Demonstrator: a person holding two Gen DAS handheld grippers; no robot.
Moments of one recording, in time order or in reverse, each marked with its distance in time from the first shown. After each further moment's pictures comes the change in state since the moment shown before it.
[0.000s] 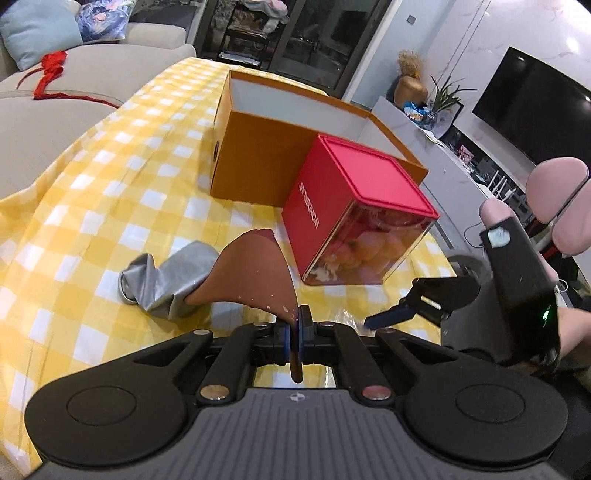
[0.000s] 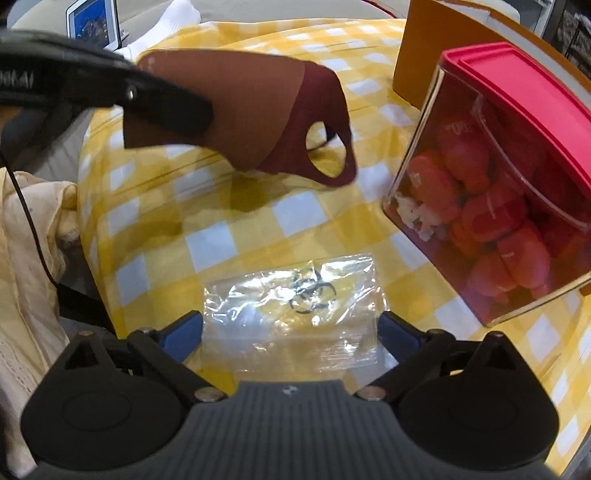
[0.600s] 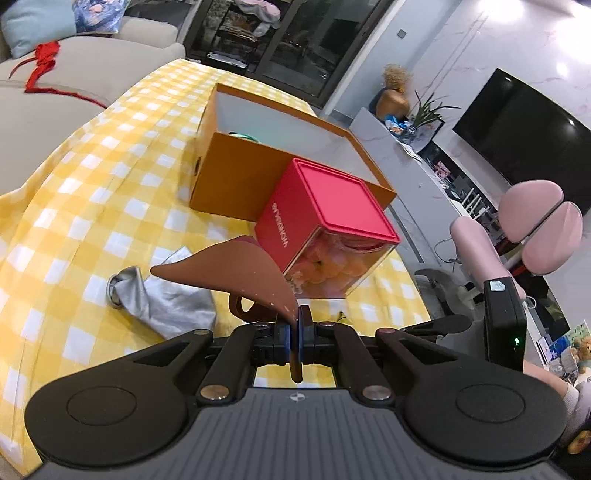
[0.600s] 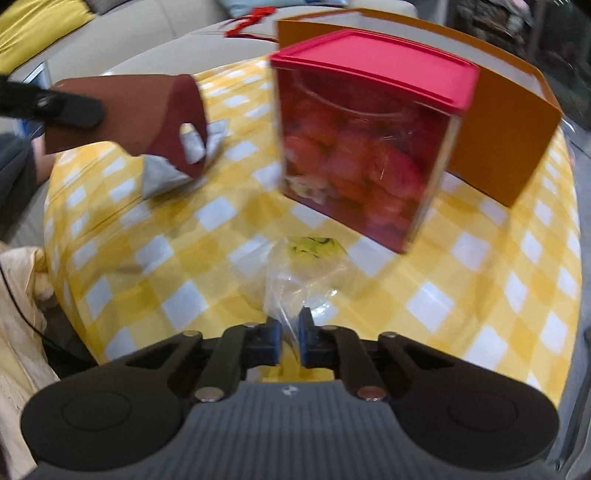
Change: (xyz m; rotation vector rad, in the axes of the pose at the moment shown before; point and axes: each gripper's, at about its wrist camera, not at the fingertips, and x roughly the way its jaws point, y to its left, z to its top) left arm -0.020 -0.001 0.015 -0.043 -0.015 -0.104; right arm -0.036 -0.031 -0.056 0.284 -0.170 -0.120
